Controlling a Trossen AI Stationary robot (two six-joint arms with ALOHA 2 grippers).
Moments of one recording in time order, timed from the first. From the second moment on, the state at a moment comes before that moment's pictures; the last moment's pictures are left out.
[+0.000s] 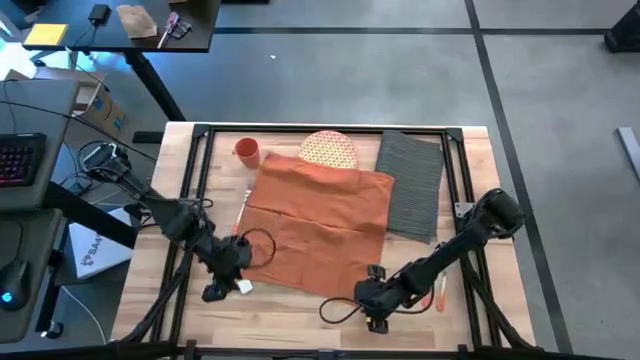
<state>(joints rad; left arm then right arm) -0.70 1.26 0.96 -0.69 0.12 -0.70 0.65 1.92 1.07 -0.30 0.11 0.76</state>
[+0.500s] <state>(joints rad) -0.83 1.69 0.97 -0.46 0.04 -1.06 0.78 1.83 1.06 -0.51 0.03 0.97</state>
